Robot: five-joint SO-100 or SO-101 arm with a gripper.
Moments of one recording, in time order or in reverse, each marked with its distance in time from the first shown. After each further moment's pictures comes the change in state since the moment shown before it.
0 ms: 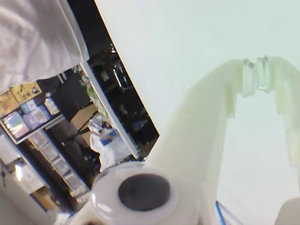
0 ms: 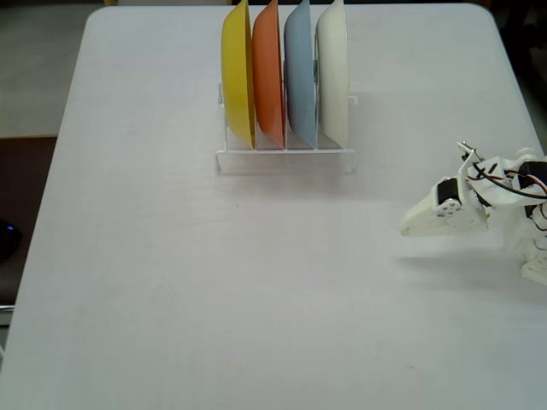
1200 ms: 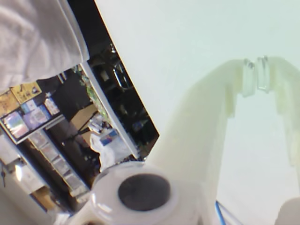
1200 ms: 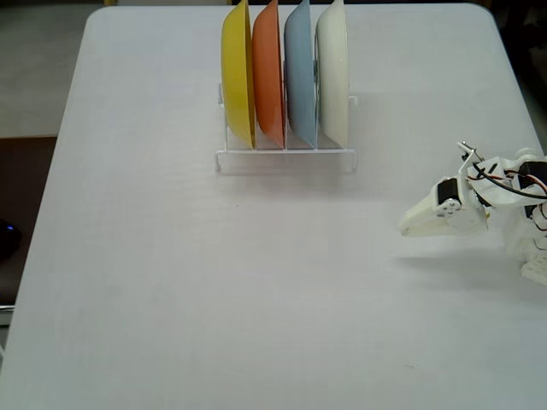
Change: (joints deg) arm 0.0 0.0 0.0 0.0 0.0
